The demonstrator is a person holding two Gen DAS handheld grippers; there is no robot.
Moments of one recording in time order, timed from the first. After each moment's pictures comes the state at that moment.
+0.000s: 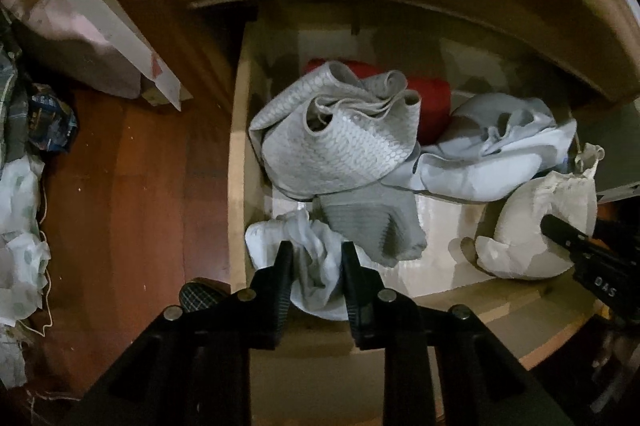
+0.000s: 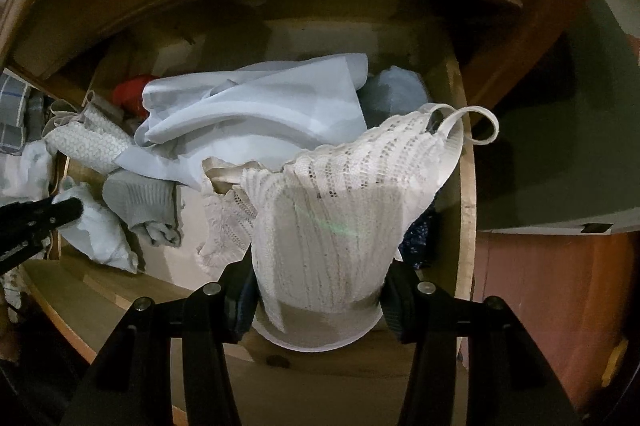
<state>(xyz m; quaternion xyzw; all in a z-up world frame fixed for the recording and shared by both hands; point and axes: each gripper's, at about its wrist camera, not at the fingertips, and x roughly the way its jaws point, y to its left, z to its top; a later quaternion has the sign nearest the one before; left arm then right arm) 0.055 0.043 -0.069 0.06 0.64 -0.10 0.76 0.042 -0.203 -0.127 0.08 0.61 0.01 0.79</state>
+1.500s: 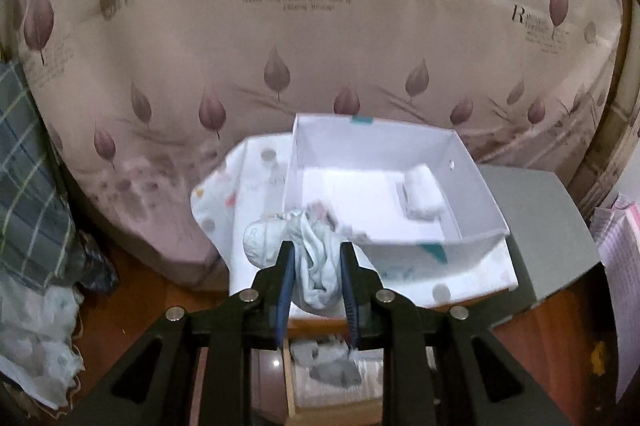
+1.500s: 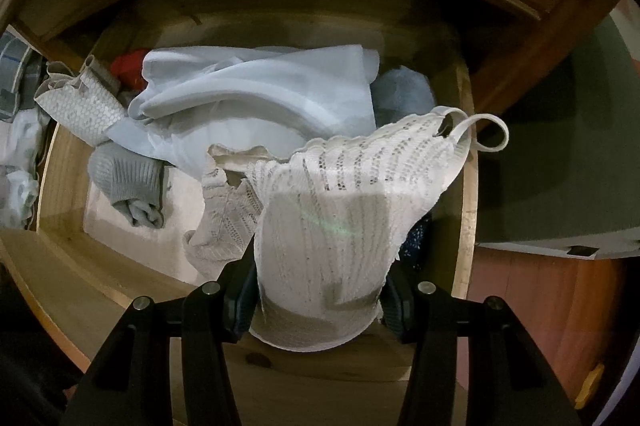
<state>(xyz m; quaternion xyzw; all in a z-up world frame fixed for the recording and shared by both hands) 0.077 0.054 0.282 0.04 0.39 -0.15 0.91 0.040 -0.185 -0.141 0.03 0.61 0.01 0.79</state>
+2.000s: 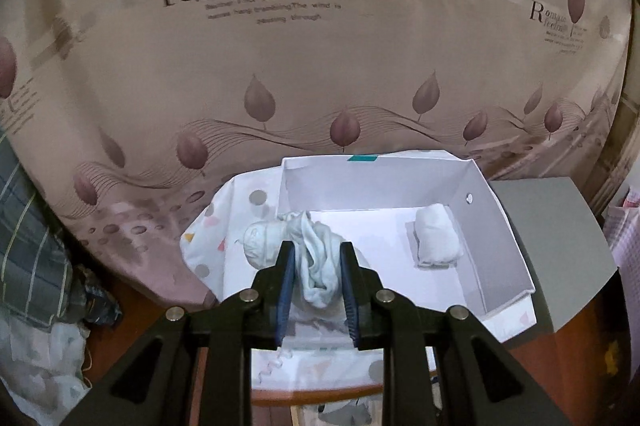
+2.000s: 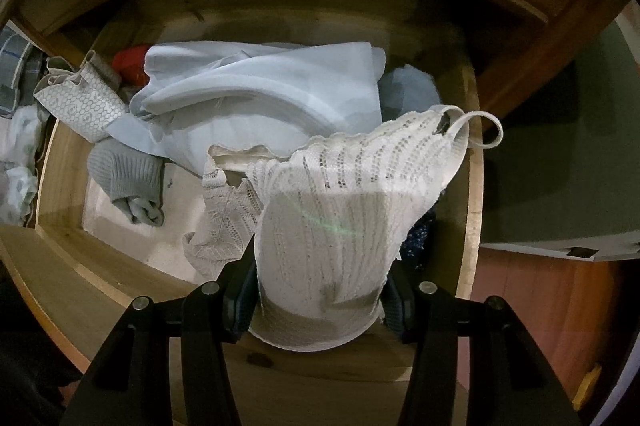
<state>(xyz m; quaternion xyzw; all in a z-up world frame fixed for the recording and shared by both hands) 0.166 0.007 0.278 0.07 0.39 -0.16 0.91 0.042 -0.180 -0.142 0.02 0.61 0.02 0.79</state>
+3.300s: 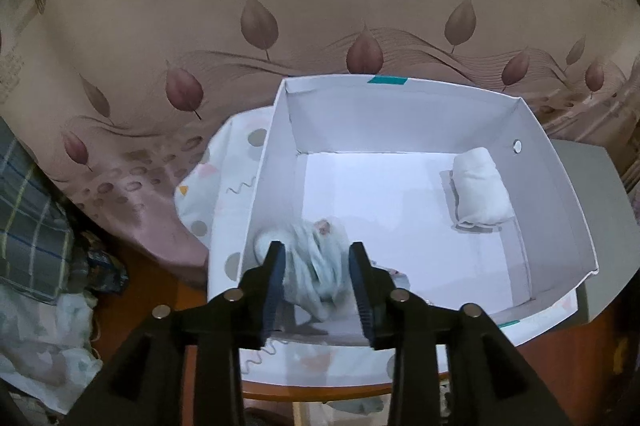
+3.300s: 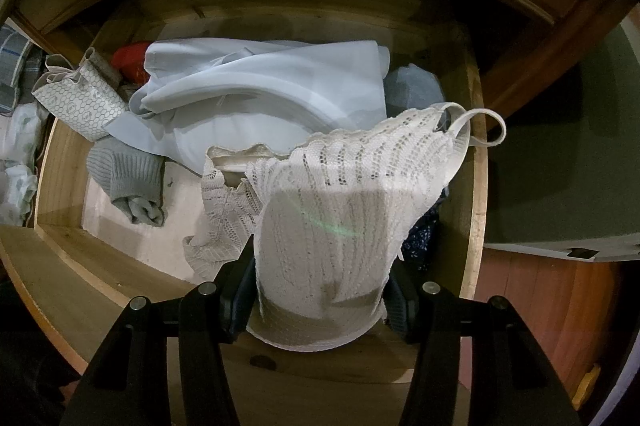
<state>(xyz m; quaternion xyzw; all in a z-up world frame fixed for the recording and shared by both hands) 0.189 -0.013 0.201 0.10 0.46 -0.11 0.88 0.046 -0.174 -0.148 0.02 0.62 0.02 0.79</state>
